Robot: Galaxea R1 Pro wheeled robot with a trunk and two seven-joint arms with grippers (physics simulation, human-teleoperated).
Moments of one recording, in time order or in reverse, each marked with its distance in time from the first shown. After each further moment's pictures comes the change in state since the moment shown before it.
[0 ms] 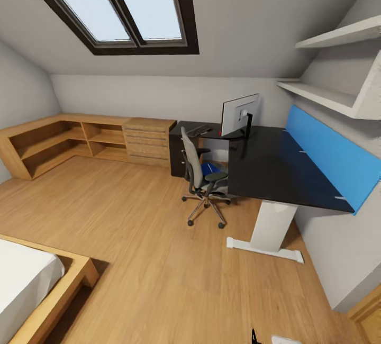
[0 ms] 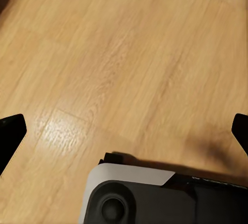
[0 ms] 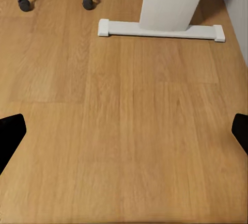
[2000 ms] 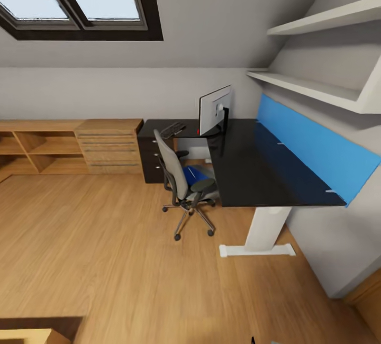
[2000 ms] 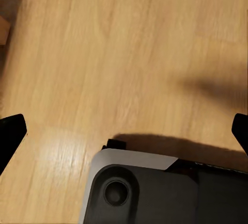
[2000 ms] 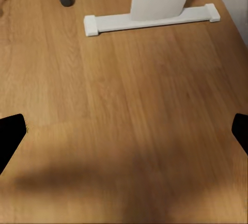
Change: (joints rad) left arm 0.000 0.000 0.002 0.000 0.002 0.000 0.000; right arm 0.000 0.001 0.006 0.047 0.008 -0.007 0.005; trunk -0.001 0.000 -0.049
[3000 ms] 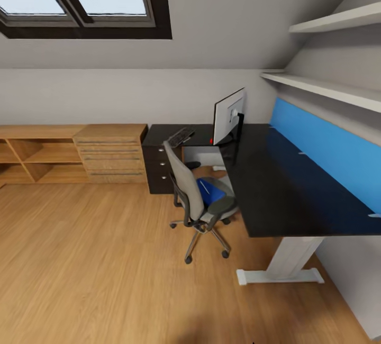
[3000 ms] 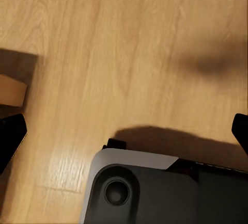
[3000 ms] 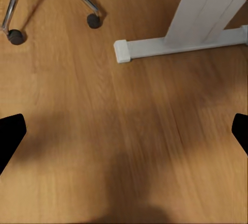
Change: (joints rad) left arm 0.000 0.002 -0.002 0.000 0.002 0.002 0.000; right arm 0.000 0.000 0.000 0.028 -0.001 0.000 0.000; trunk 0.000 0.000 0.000
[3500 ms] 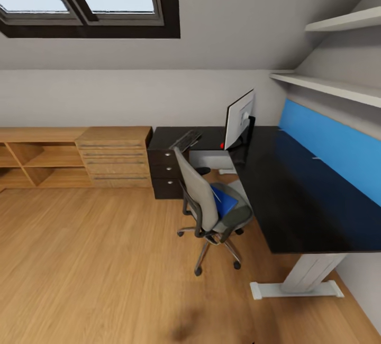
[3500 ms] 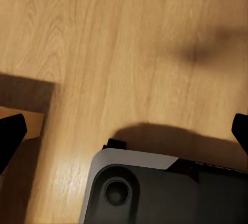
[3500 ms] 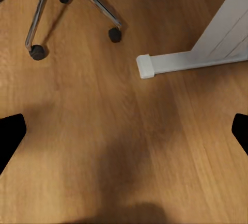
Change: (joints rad) left arm 0.000 0.000 0.000 0.000 0.000 0.000 0.000; right arm 0.000 0.000 0.000 0.000 0.001 0.000 0.000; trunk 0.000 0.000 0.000
